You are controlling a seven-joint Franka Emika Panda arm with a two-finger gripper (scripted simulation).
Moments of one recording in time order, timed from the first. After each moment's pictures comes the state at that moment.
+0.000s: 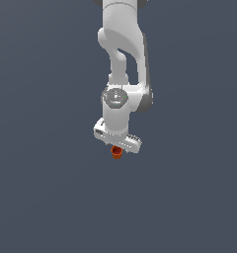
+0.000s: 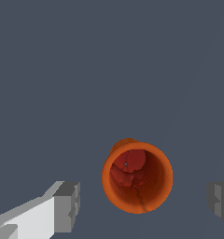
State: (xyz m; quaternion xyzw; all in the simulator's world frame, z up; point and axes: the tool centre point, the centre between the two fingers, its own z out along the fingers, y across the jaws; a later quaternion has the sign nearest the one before) arm 0.012 -0.007 0.088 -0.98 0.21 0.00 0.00
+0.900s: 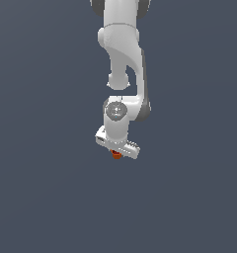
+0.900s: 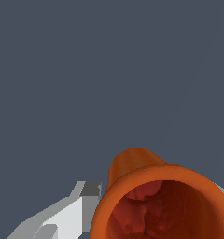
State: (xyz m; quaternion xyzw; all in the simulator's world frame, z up) arm 0.012 -0.007 0.038 -0.98 0.21 0.00 0.00
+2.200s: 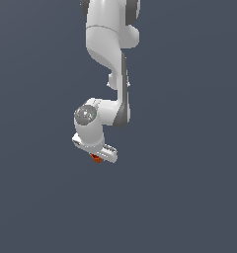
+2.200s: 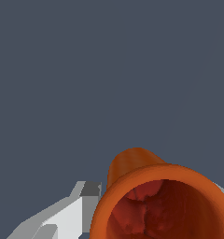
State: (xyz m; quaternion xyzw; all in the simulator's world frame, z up) arm 0.030 -0.100 0.041 -0.98 0.21 0.00 0.00
